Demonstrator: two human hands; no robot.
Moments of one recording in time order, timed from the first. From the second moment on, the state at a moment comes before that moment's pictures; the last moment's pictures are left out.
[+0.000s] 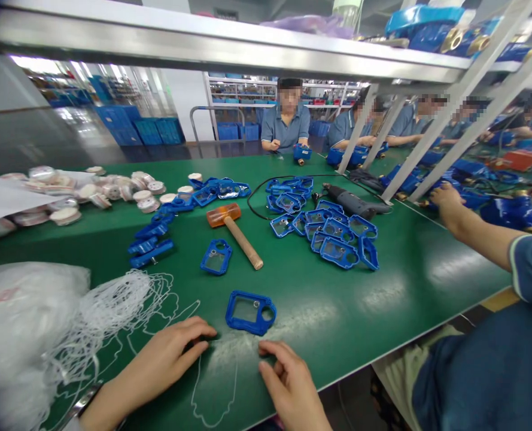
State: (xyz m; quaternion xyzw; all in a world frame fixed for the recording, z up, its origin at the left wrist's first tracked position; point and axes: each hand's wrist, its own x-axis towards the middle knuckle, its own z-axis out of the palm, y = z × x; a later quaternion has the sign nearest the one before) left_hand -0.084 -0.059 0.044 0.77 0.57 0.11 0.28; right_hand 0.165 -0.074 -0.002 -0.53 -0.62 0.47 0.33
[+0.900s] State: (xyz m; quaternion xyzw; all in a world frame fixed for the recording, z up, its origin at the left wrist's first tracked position) left_hand -0.088 -0.054 0.055 0.79 0.53 0.11 0.28; right_hand 0.133 -0.075 0.006 -0.41 -0.62 0.60 0.28
